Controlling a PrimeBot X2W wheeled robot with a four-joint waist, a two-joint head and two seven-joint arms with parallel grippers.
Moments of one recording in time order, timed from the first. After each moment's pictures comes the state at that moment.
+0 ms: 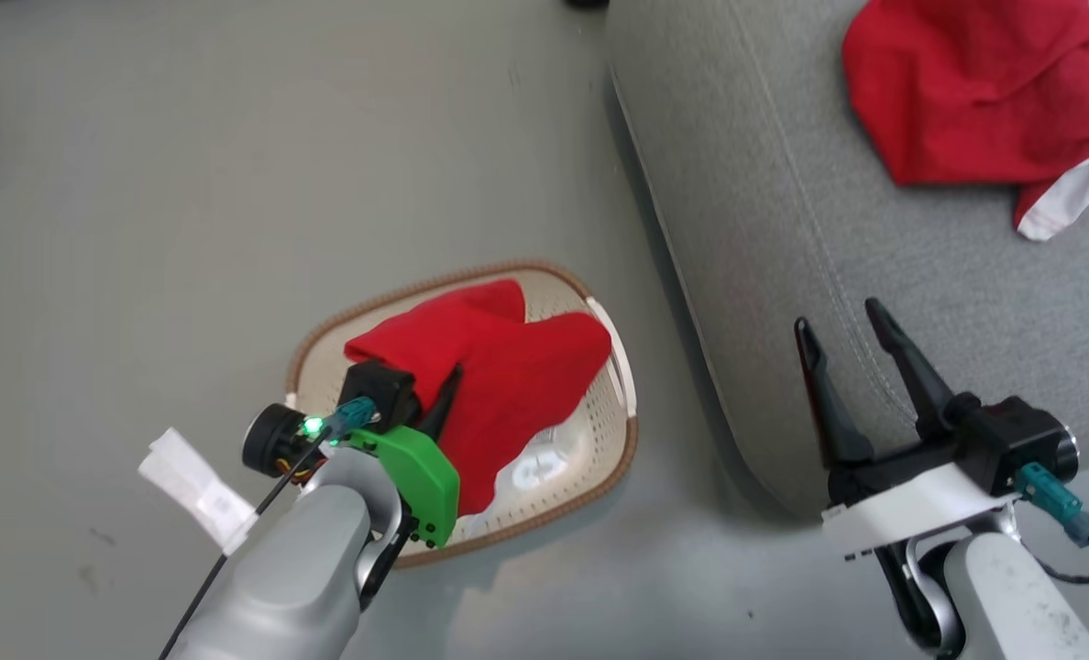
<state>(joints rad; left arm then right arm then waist) -0.66 0.12 -0.84 0.94 -0.60 -0.10 -0.26 -0.15 -0.18 0.17 0.08 0.23 0.13 -0.26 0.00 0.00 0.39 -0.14</state>
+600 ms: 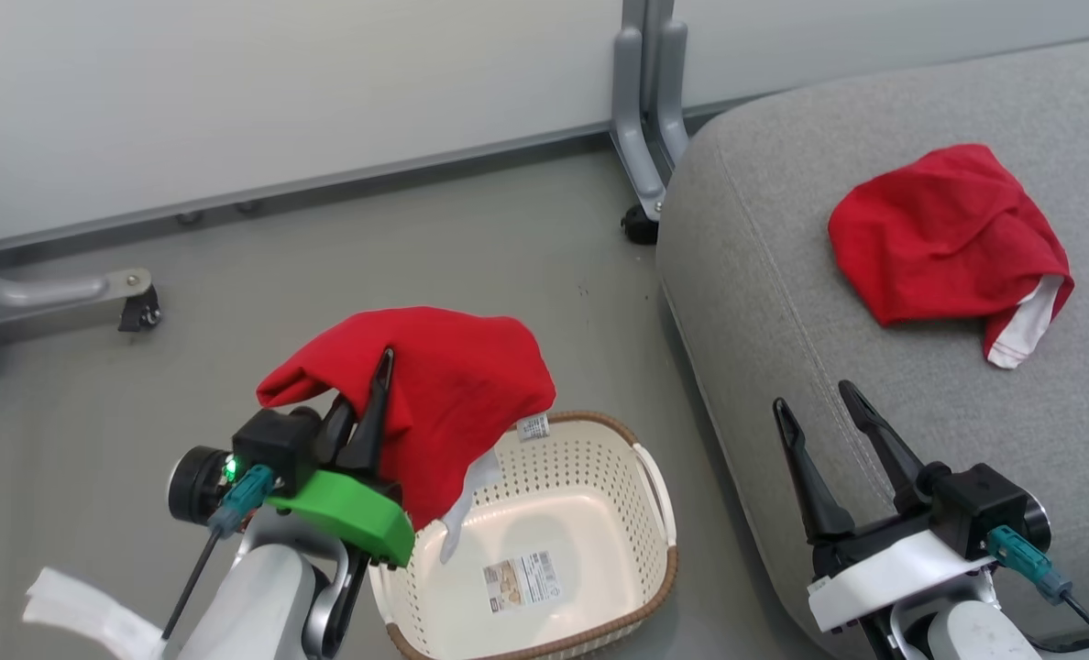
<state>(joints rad) -0.33 0.18 -0.42 0.42 -0.37 -0.05 -0.26 -0.03 -0.17 0.21 0.10 0.24 0.13 -0.26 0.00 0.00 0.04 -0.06</state>
